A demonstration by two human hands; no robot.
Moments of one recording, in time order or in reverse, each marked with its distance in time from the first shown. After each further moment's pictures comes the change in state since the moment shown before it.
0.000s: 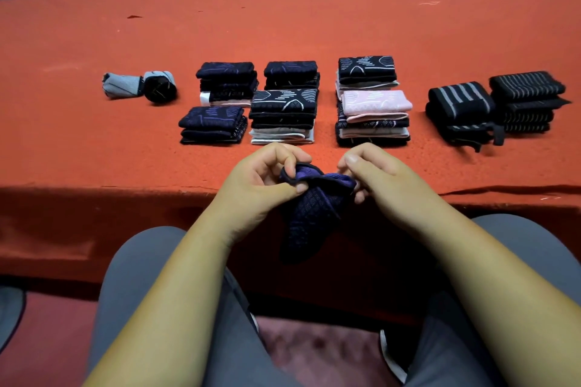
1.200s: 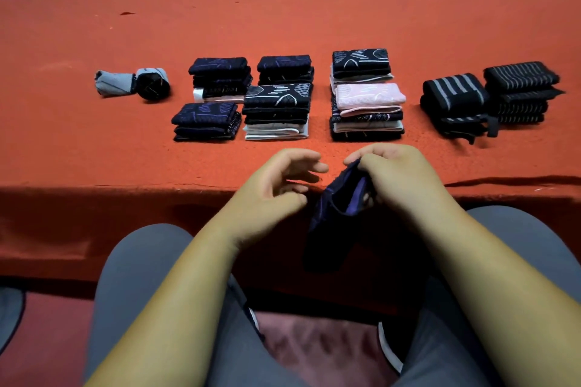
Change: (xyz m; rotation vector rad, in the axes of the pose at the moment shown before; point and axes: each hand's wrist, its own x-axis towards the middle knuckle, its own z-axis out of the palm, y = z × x) left_hand -0.004 -0.009 0.014 0.183 -0.134 -0.080; right_hand 0.001 -0.011 0.002 0.100 0.307 0.282
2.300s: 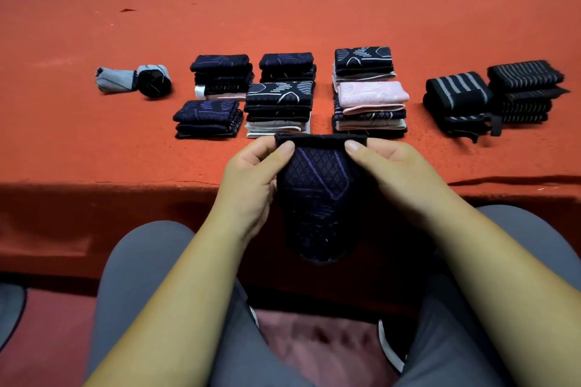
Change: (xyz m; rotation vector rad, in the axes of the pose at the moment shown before) left_hand 0.015 0.004 0.008 -0.506 0.451 -0.092; right_hand 0.000 0.008 -0.013 0.024 -0.297 -0.293
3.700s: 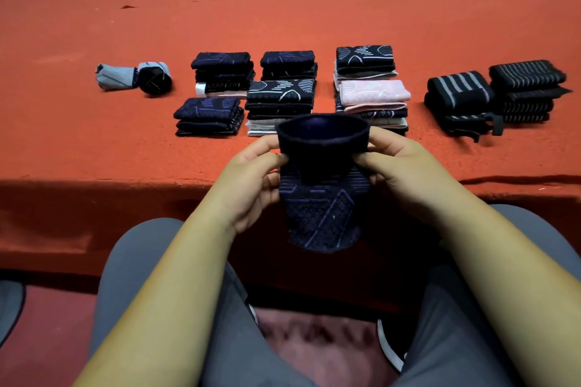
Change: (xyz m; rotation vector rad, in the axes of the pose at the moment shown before) left_hand 0.007 0.007 -0.014 0.072 -0.108 -0.229; right_hand 0.006 0.005 -0.005 0.216 -0.011 0.068
